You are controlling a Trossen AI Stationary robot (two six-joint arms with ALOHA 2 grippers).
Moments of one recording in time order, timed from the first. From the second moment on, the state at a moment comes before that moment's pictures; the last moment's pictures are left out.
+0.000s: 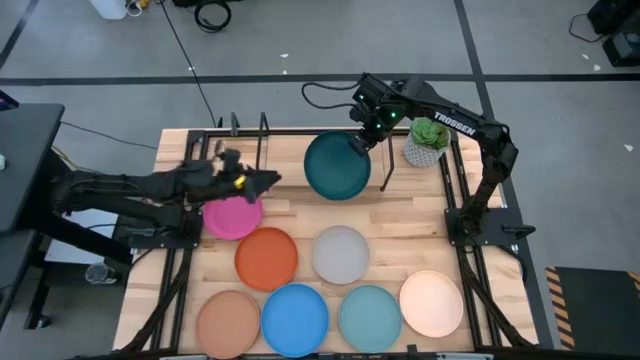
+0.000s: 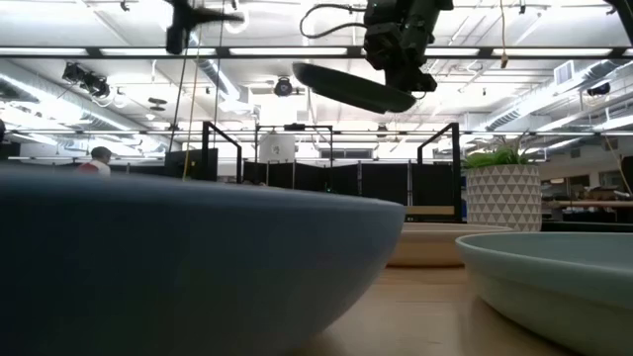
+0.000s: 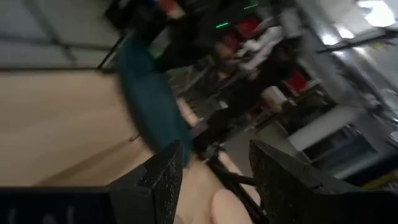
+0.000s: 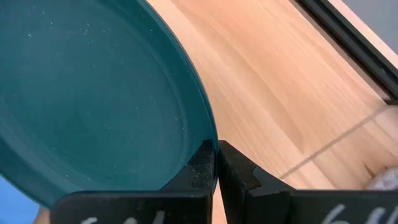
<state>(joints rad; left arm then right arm) -0.01 0.89 0.76 0.01 -0.34 -0.89 -0.54 1.73 1.83 -1.28 -0.20 0.24</state>
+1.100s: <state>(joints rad) 0.19 1.36 1.19 -0.35 -0.20 -0.93 -0.55 1.73 1.83 -1.20 -0.25 0.15</state>
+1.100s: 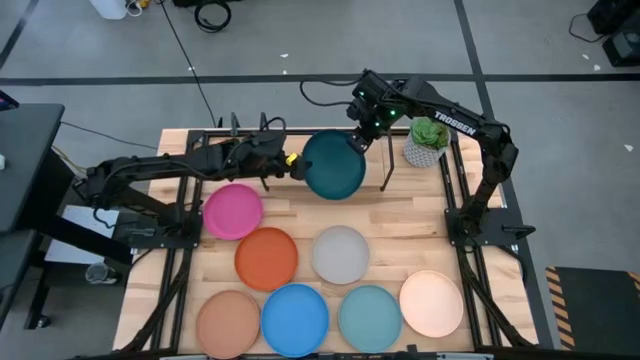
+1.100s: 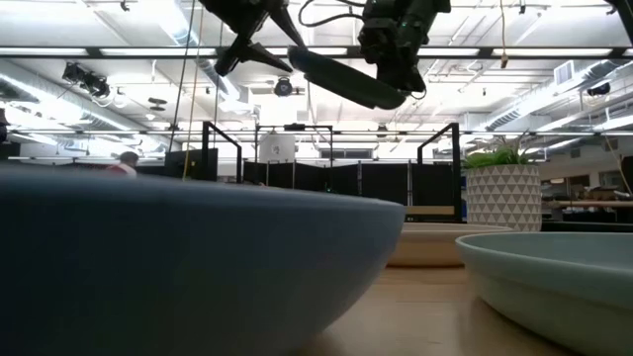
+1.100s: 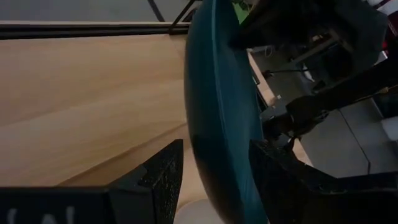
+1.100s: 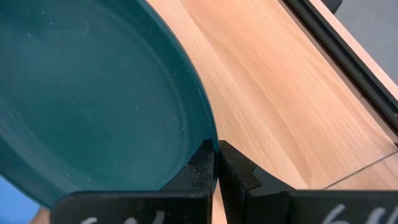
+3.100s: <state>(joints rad) 0.44 1.74 1.19 0.00 -0.01 -0.96 -0.67 1.34 1.83 -1.32 -0.07 0.10</state>
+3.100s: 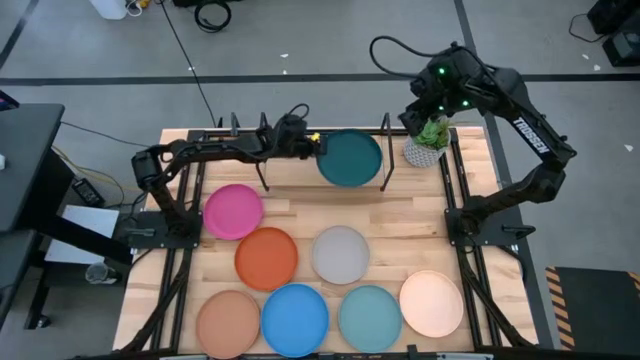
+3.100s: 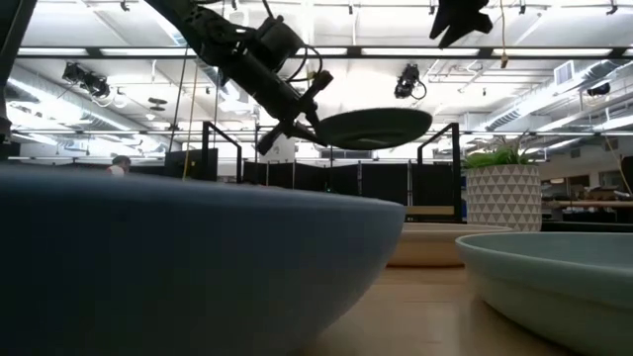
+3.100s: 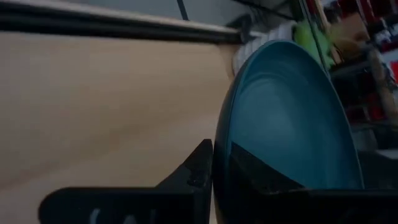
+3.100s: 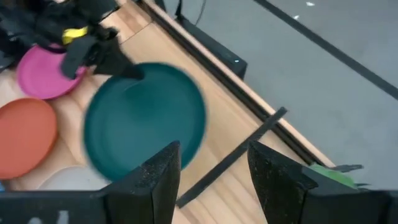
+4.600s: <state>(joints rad) 0.31 1.94 1.19 0.15 -0.44 -1.14 -0.59 1.34 1.83 -1.27 -0.07 0.10</state>
